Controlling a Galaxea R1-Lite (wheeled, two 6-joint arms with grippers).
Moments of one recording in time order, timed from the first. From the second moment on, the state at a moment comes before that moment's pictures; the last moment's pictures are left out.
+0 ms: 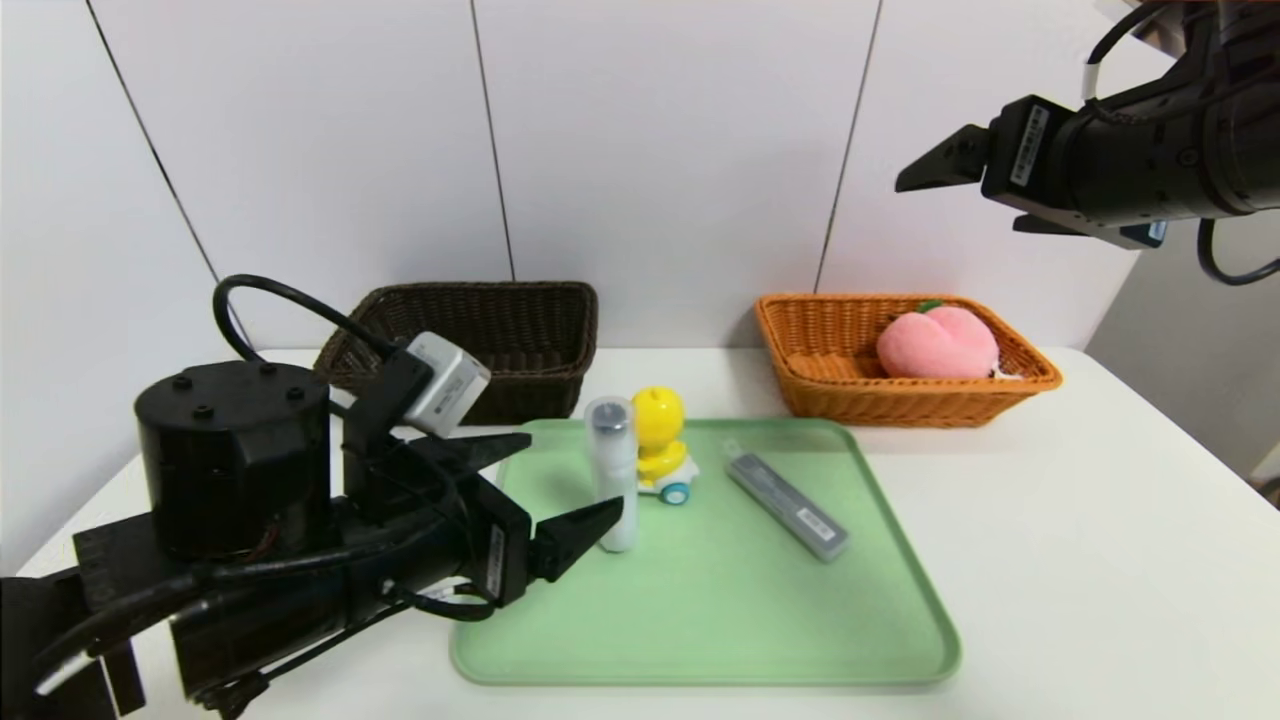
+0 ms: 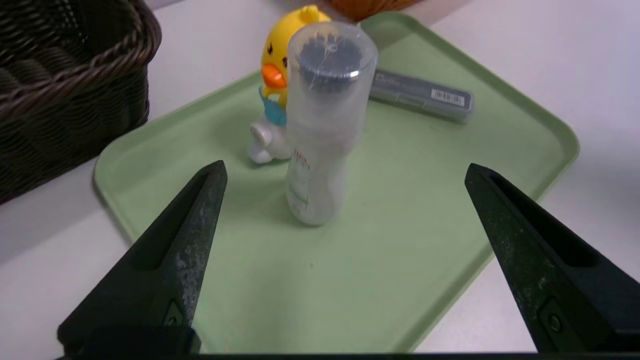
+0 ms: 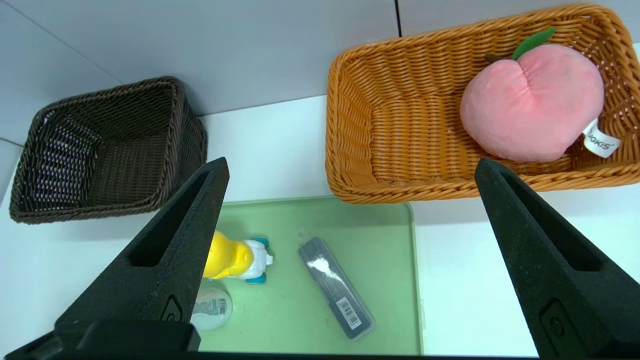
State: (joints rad) left arm -0.68 1.51 -0.54 -0.75 -0.09 -0.07; right arm 0.41 1.60 -1.68 0.50 -0.21 0.42
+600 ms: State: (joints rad) left arm -0.72 1.67 -0.53 -0.86 -0.08 -0.06; right arm 0.40 1.61 -1.68 0.46 -0.20 0.42
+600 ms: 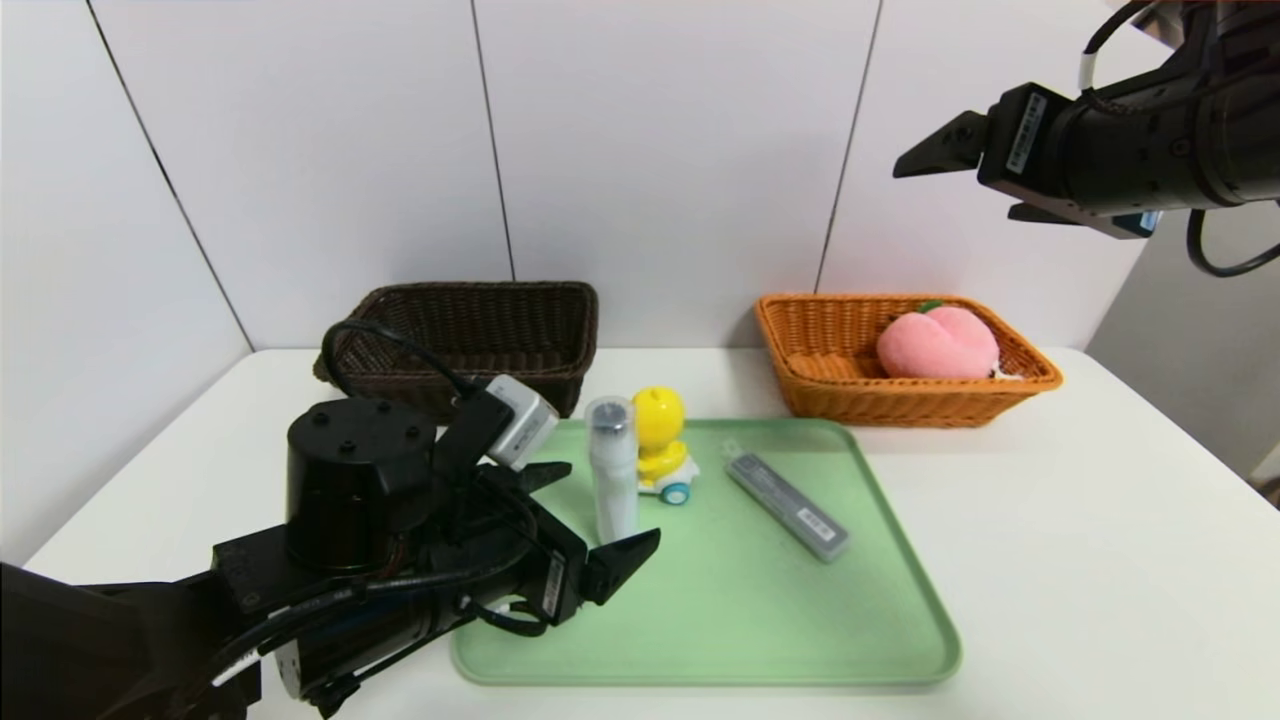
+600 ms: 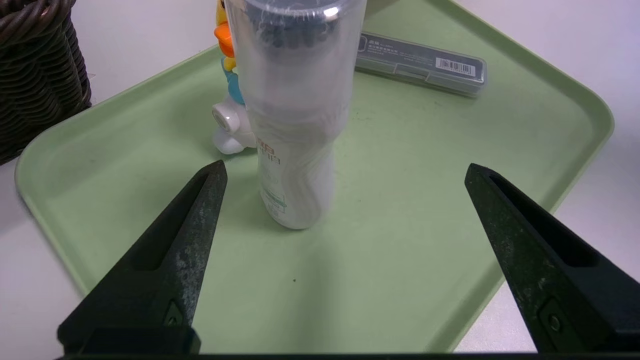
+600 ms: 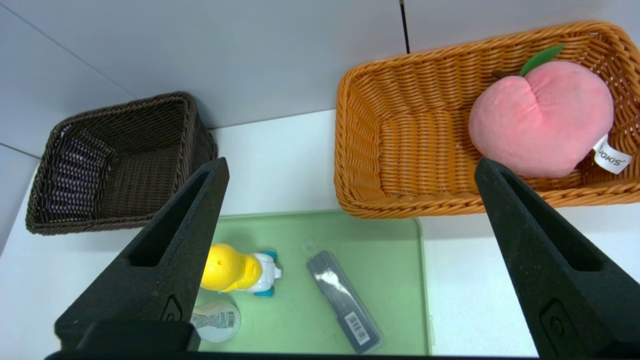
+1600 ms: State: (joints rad) left arm -0.72 1.89 -0.59 -1.07 -0.04 -0.06; right arm 0.39 1.61 -1.61 0.47 -0.20 0.36
